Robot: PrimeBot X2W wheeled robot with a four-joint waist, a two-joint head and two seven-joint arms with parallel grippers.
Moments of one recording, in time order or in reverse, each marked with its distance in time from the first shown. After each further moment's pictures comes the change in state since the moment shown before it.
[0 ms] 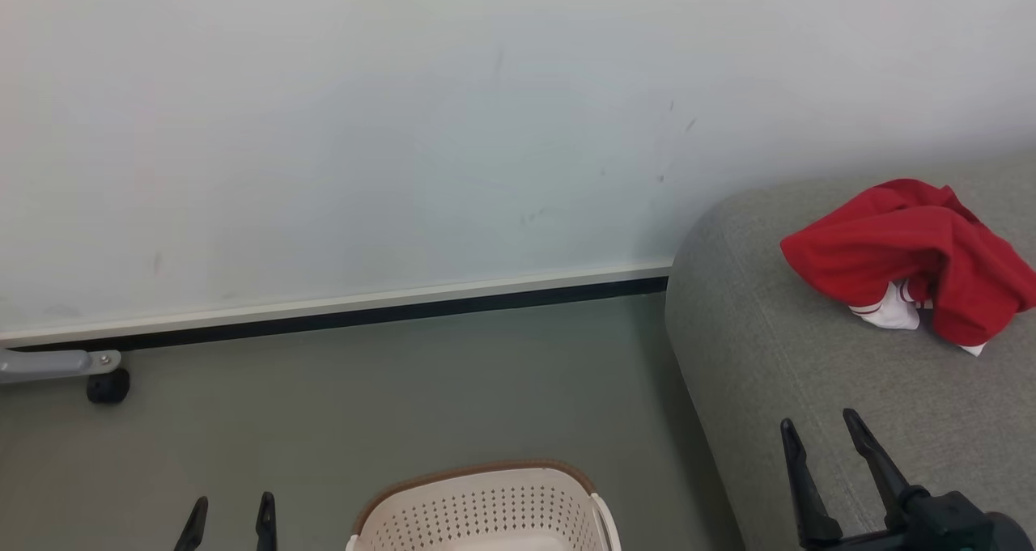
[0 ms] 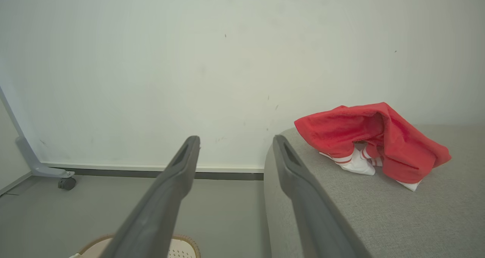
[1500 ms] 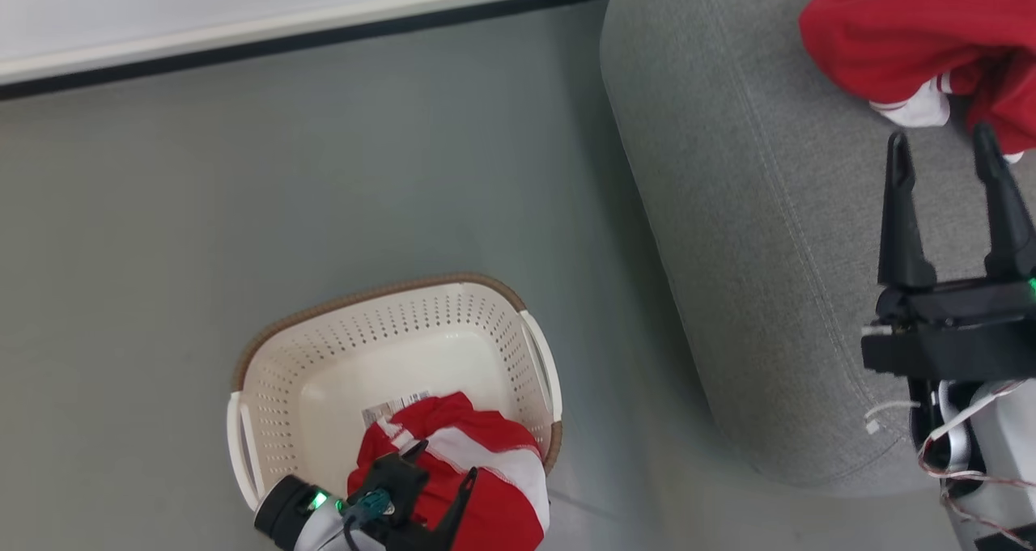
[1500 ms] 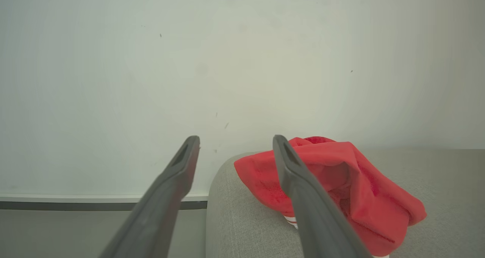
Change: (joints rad) left arm -0.429 -0.111 -0.379 0.441 0.173 -0.207 0.183; right arm -0.391 -0.030 -0.136 -0.098 -0.024 -0.001 -0.003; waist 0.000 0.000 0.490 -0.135
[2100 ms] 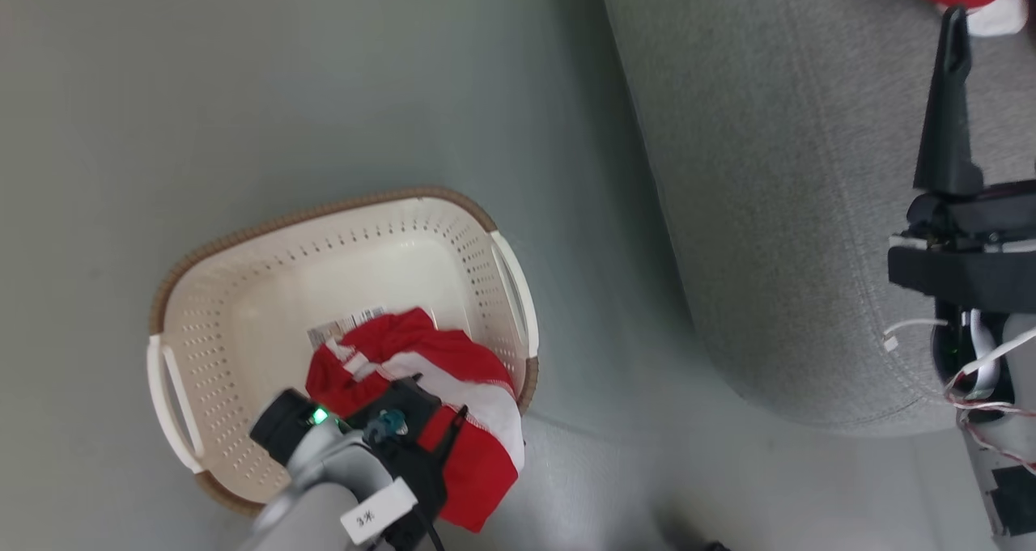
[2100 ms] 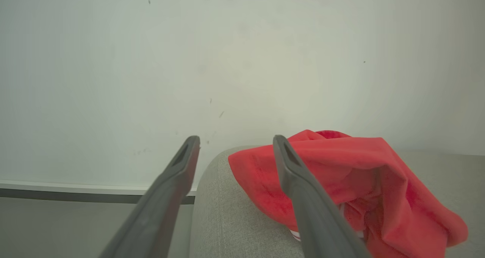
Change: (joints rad) left arm -0.219 -0.002 -0.076 0.137 0.054 -0.026 0.069; right arm -0.165 0.002 -0.019 -0.045 -0.018 0.001 0.000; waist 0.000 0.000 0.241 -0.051
